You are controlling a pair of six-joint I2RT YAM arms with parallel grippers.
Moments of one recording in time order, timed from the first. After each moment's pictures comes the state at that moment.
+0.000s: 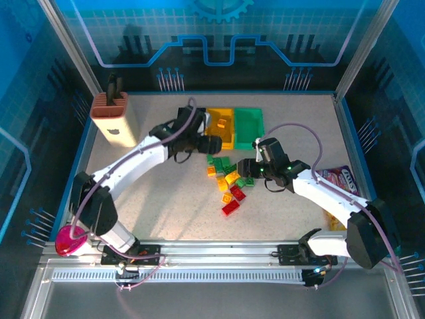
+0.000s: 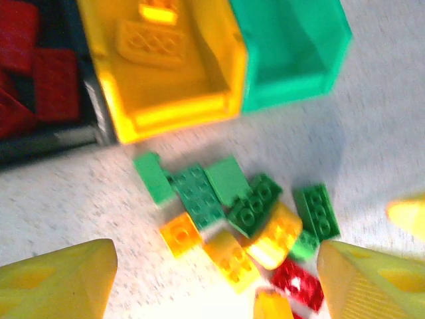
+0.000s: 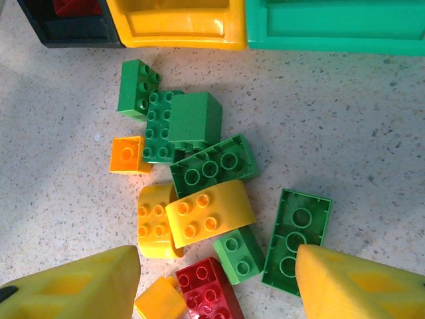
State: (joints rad) left arm -0.59 1.57 1.35 -0.68 0.05 -0.41; right arm 0.53 1.27 0.80 -0.36 -0.08 0.48
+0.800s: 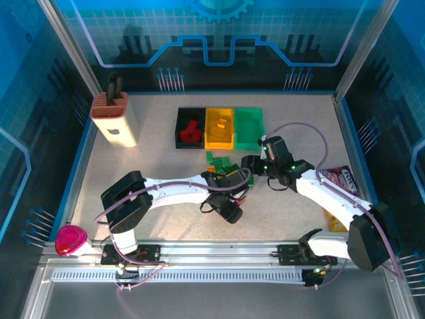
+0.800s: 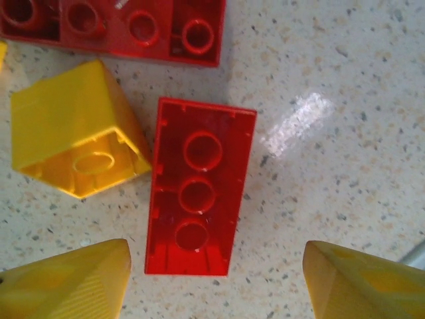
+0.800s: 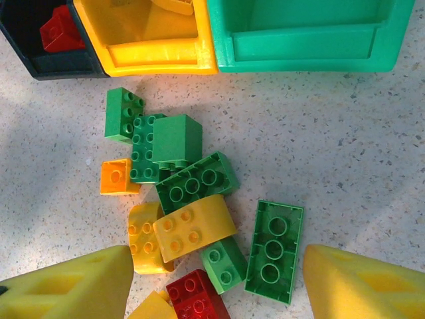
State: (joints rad) left arm -1.05 1.80 1.18 -0.70 0.06 -0.36; right arm 0.49 1.24 0.80 -0.37 -0.06 0.52
